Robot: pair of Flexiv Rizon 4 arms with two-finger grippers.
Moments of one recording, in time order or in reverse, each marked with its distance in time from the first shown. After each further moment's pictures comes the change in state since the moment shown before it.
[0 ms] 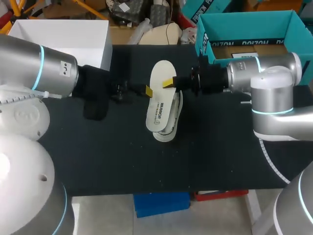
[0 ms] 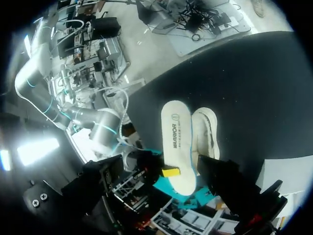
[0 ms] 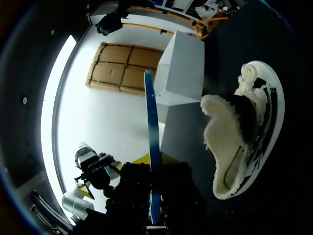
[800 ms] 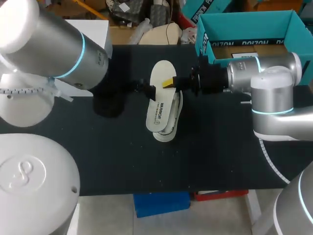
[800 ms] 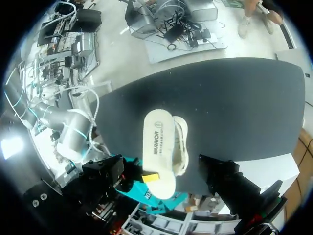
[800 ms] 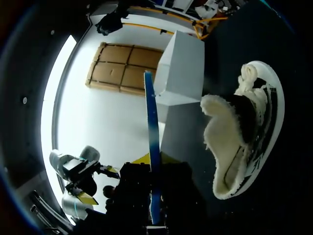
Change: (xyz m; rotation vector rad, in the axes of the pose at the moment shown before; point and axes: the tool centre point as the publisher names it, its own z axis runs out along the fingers) left arm -0.001 -0.008 -0.002 0.076 0.380 -0.071; right arm 0.000 0.000 0.000 0.000 0.000 0.000
